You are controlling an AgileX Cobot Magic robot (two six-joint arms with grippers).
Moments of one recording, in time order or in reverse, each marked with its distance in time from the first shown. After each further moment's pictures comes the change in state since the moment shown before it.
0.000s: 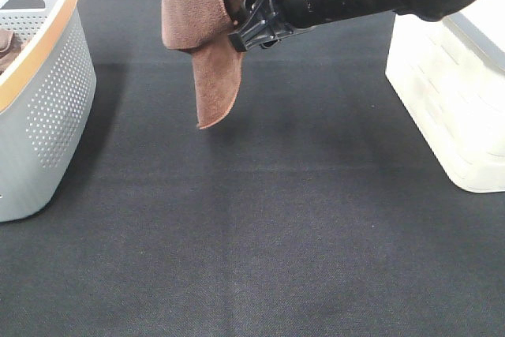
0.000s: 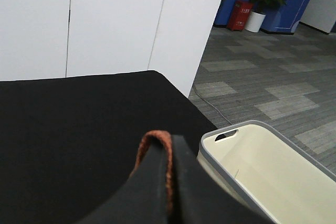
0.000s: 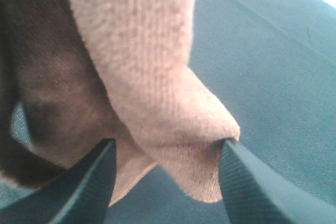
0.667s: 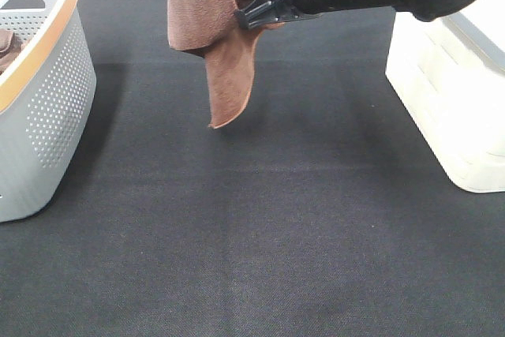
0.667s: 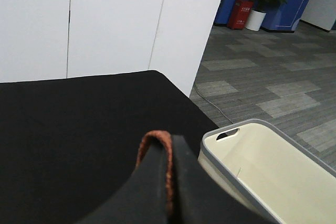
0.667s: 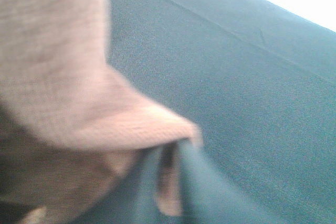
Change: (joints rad) left arm 0.000 0.000 0.000 -0.002 0.002 0.028; right arm 0.000 0.000 0.000 0.080 -0.129 0.000
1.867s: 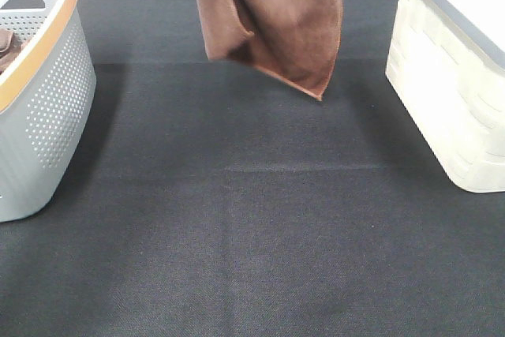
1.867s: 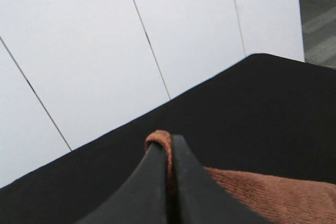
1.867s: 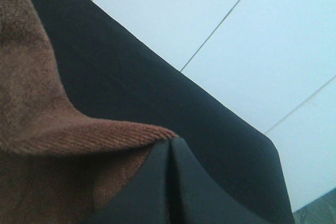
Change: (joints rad) left arm 0.192 0.311 0.000 0.423 -0.369 0.103; right arm -0.115 0.124 -0.187 -0.095 -0.260 -0.237
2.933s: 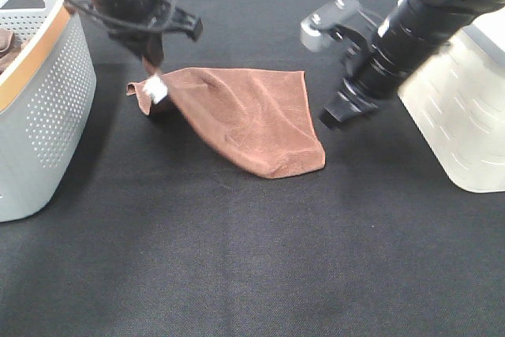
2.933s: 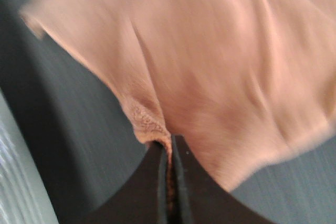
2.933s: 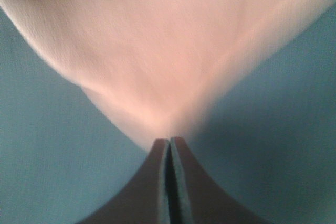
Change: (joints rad) left arm -0.067 0.110 0.000 -0.424 1.048 0.055; right arm -0.099 -0.011 0.146 -0.762 1.048 0.942
